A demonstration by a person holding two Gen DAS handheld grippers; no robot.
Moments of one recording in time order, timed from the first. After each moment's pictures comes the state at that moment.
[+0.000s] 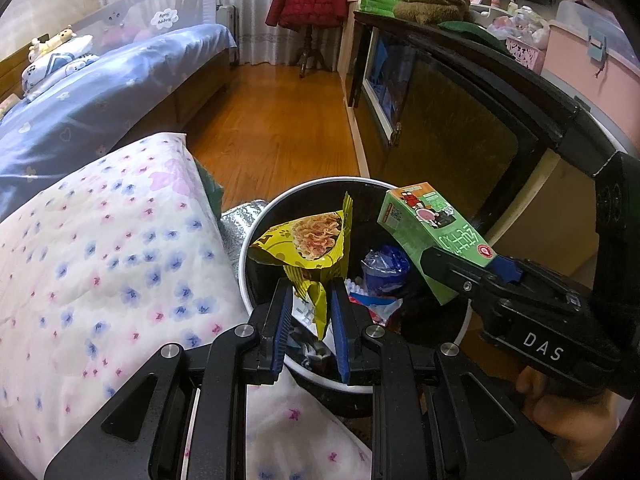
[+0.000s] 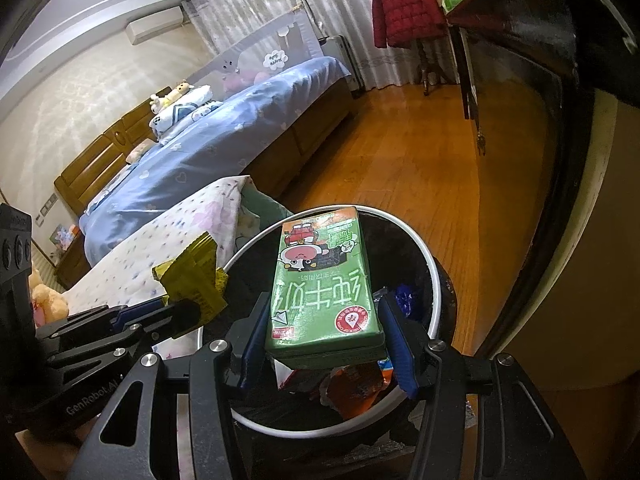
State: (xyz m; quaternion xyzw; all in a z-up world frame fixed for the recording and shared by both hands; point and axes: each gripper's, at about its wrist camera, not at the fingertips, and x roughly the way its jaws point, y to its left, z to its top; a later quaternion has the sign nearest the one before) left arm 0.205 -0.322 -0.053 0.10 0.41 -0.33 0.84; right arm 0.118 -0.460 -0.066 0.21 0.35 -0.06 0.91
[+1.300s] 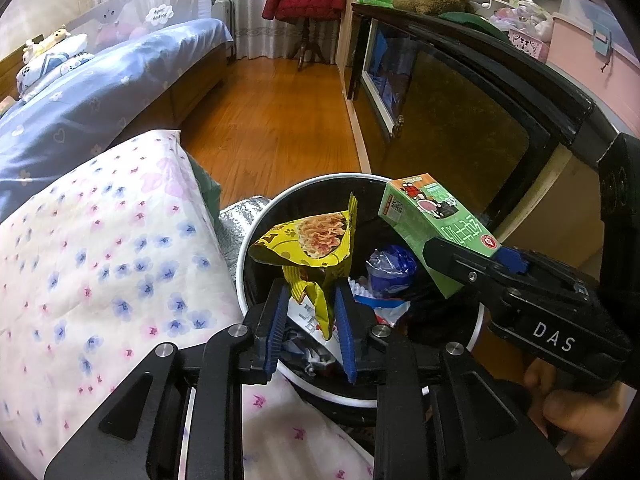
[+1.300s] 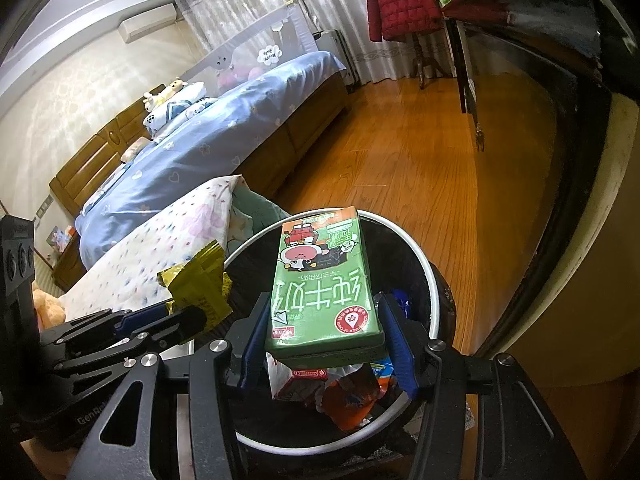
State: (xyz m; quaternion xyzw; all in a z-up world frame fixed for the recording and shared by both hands) left arm 0.215 -0.332 -0.058 0.11 0.42 -0.33 0.84; right arm 0.128 -0.467 -0.068 0.21 0.36 -0.07 0.91
